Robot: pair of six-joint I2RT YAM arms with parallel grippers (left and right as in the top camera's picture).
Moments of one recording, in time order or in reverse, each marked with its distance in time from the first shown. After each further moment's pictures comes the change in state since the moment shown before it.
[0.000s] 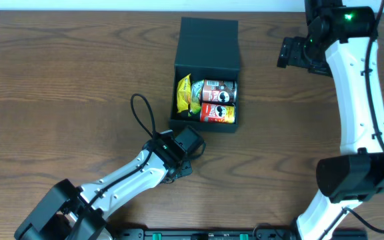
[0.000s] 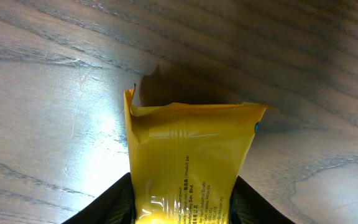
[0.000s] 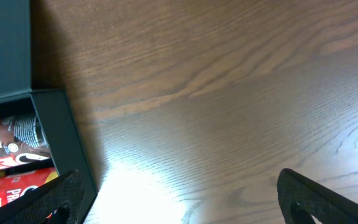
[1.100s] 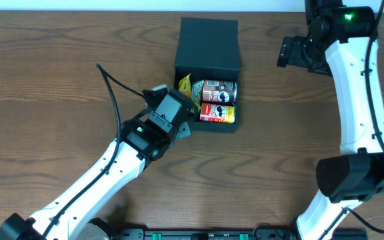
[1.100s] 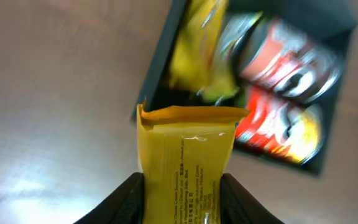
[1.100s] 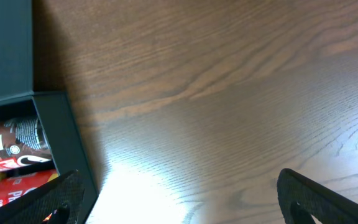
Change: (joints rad) left arm 0.134 -0.158 0.258 0.023 -0.136 0.158; right arm 0.000 0.000 0.000 0.010 0.000 0.000
